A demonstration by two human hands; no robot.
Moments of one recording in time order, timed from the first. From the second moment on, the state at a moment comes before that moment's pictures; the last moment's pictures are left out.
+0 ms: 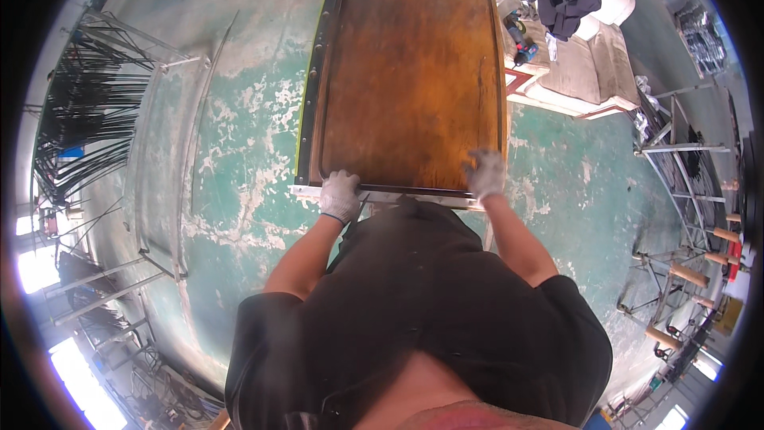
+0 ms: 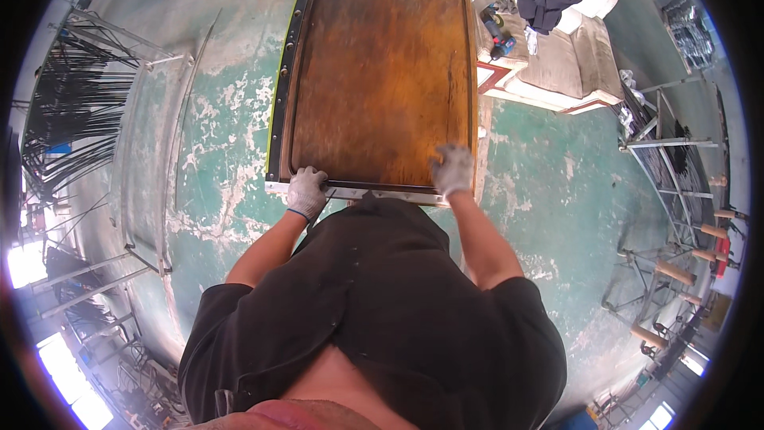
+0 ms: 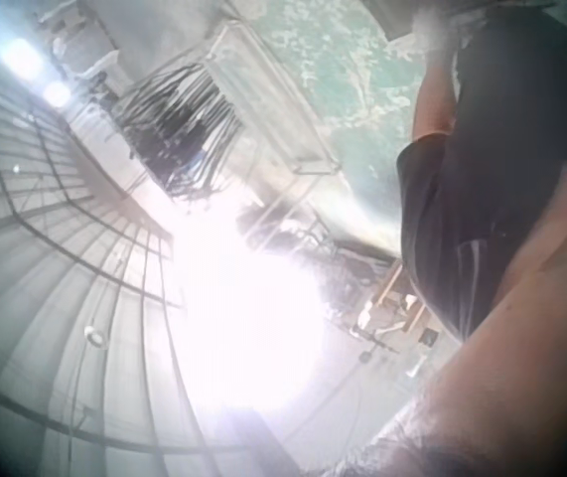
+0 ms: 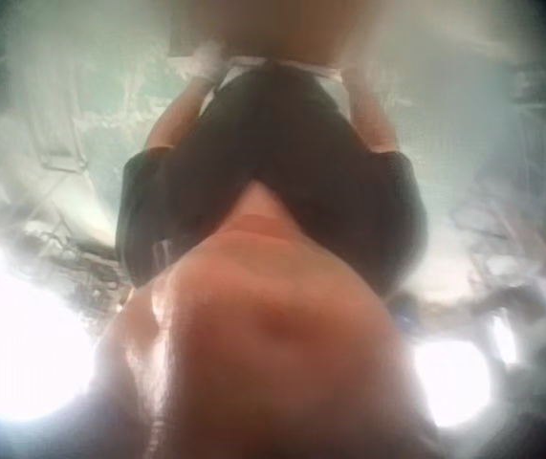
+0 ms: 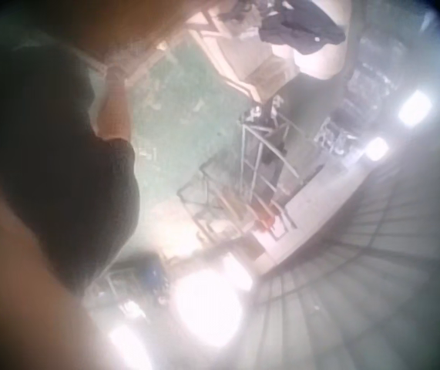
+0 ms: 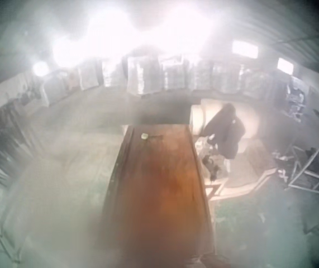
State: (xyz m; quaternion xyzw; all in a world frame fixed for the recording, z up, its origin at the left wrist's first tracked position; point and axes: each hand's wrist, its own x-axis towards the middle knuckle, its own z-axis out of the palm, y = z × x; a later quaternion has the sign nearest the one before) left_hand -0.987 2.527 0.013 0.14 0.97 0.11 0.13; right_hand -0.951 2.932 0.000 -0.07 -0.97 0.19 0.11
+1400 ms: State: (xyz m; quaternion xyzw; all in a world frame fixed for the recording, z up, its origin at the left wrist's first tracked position) left_hand -0.995 2.496 0.024 0.17 0.97 0.11 0.15; right_hand -0.910 2.925 0.004 -0.51 -0.83 0.20 -0.06
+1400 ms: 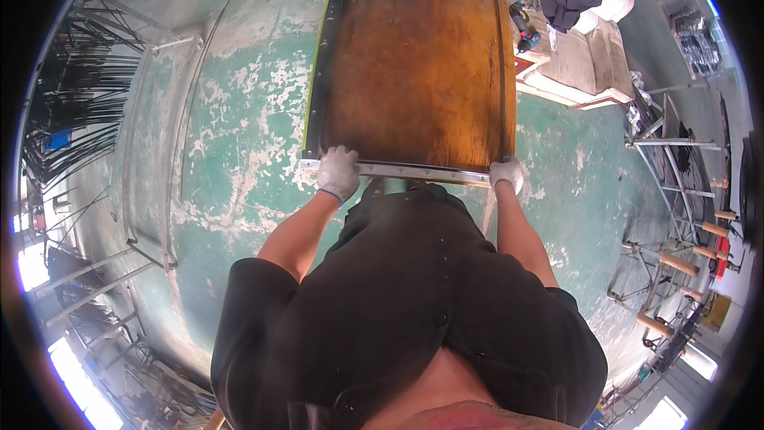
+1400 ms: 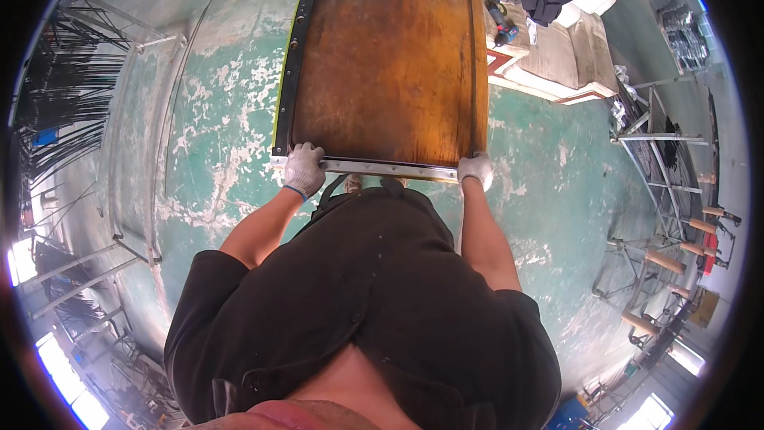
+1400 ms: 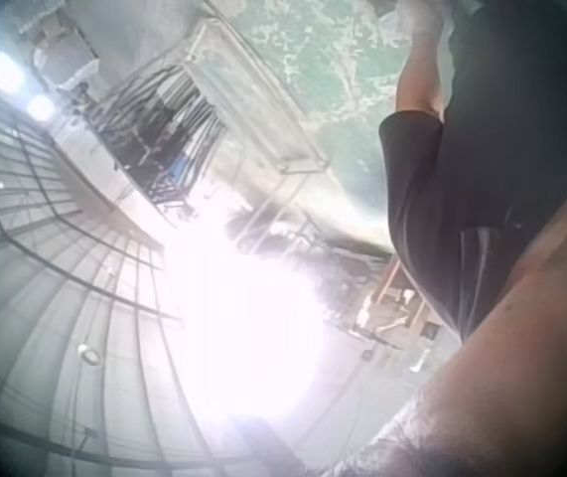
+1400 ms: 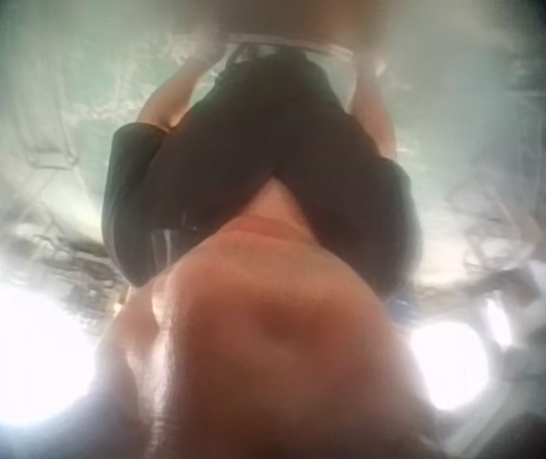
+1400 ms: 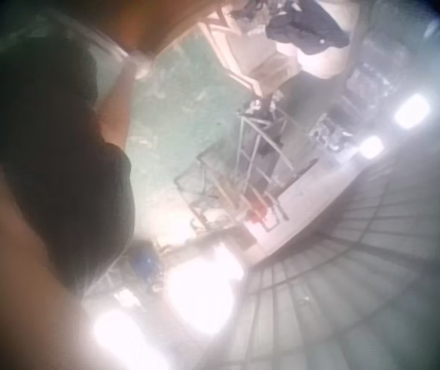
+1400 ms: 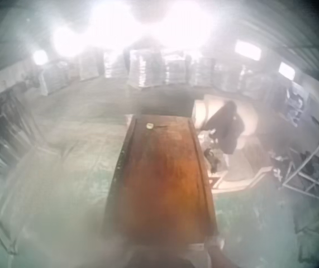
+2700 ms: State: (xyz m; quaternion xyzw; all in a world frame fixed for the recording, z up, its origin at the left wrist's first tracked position) left_hand -1.088 2.479 0.291 0.02 0.67 0.73 0.16; right_hand -0.998 2.929 -0.035 -0.44 -0.66 0.61 0.10
